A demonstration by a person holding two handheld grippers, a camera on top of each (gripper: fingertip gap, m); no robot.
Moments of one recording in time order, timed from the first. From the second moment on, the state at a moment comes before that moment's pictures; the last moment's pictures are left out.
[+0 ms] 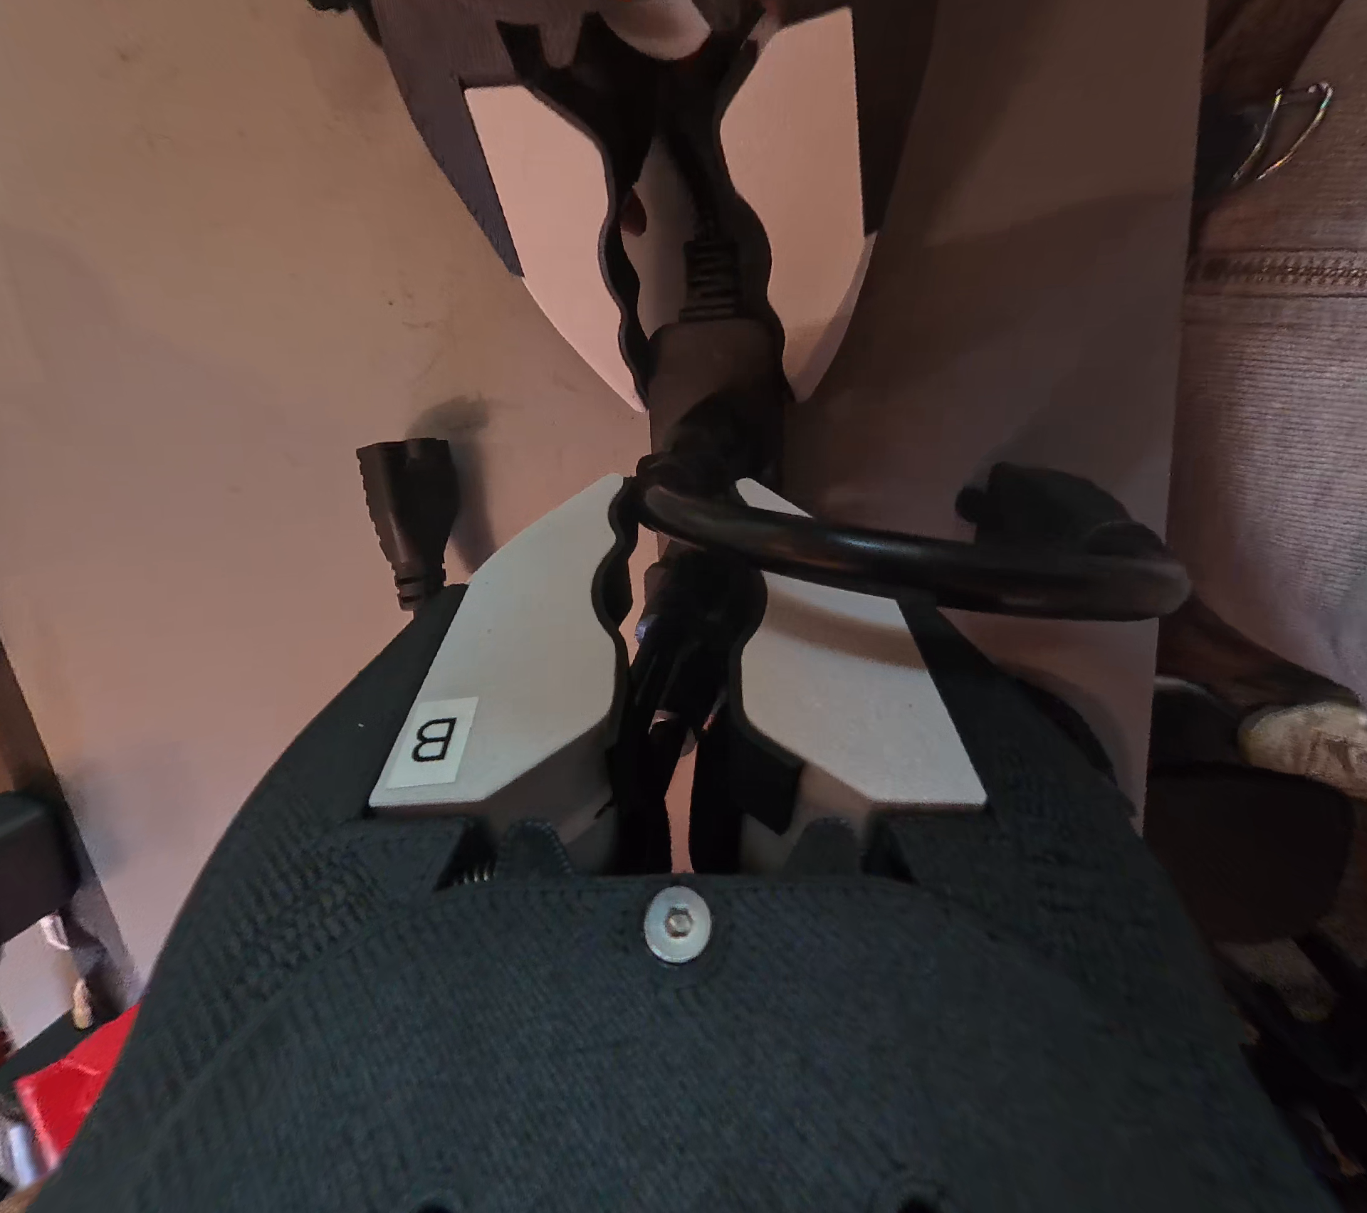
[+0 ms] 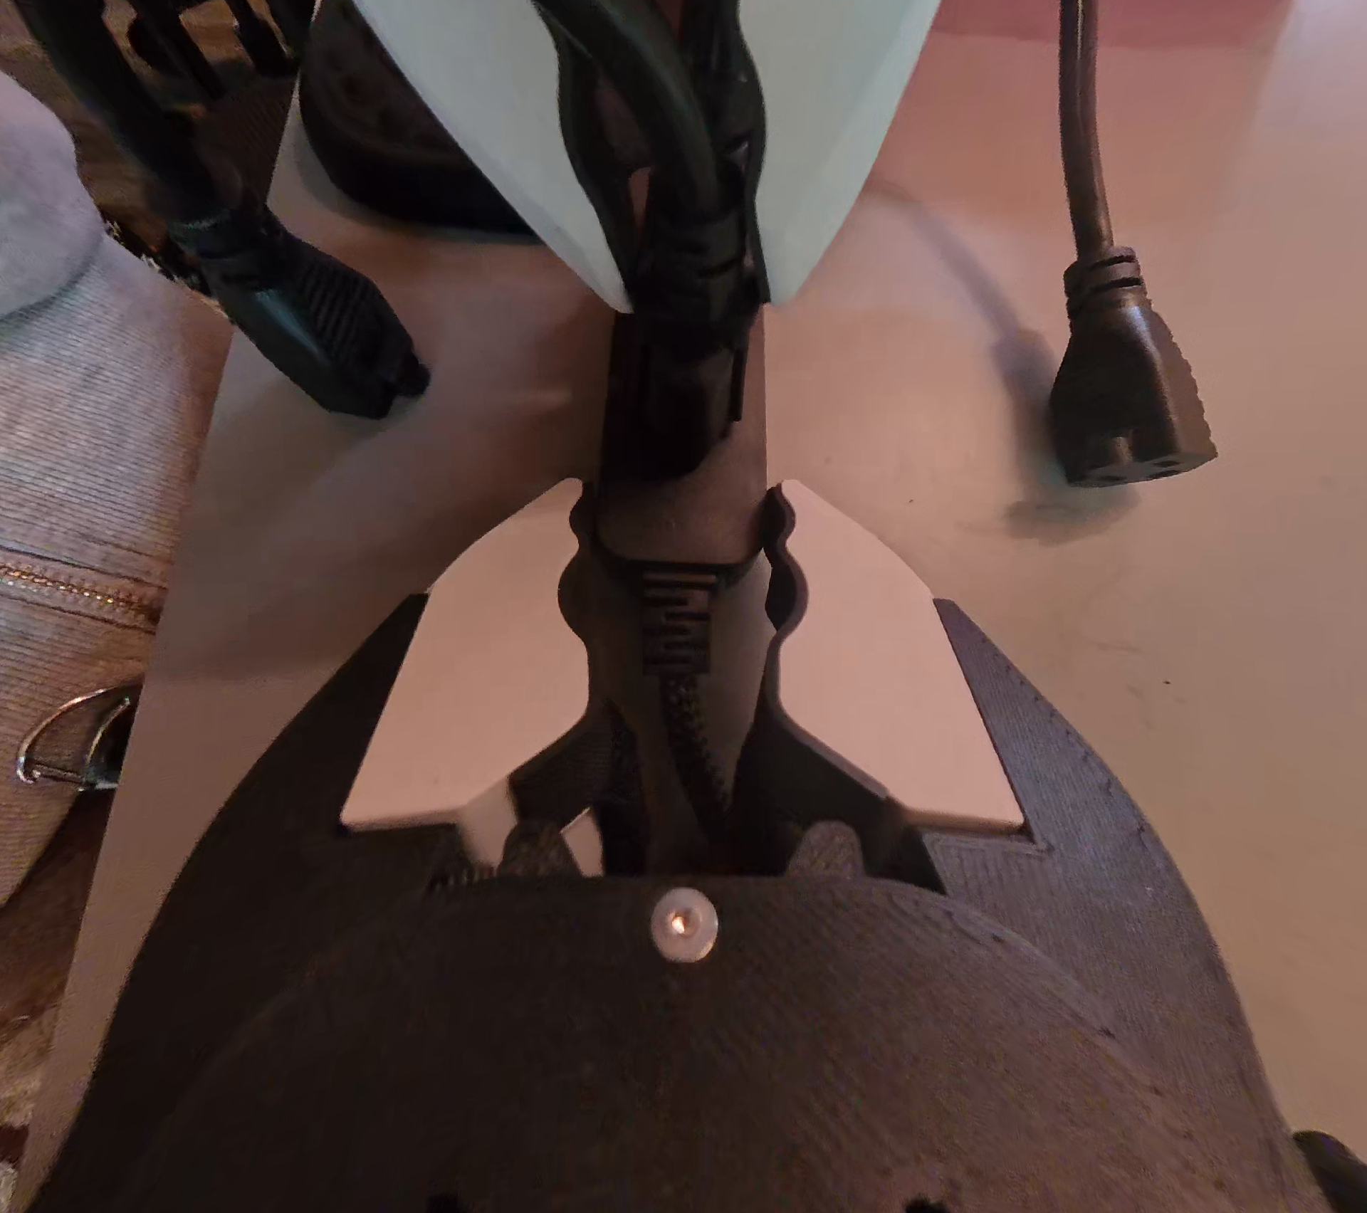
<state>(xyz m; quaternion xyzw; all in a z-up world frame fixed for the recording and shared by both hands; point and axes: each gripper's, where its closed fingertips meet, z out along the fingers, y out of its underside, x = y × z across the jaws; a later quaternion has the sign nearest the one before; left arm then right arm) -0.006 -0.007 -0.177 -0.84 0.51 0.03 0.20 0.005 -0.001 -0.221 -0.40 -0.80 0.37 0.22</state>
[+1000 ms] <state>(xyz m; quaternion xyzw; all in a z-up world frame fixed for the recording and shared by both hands) 0.003 -0.006 -0.177 -0.83 0.50 0.04 0.22 0.009 -0.004 -0.224 -0.40 -0.81 0.37 0.20</state>
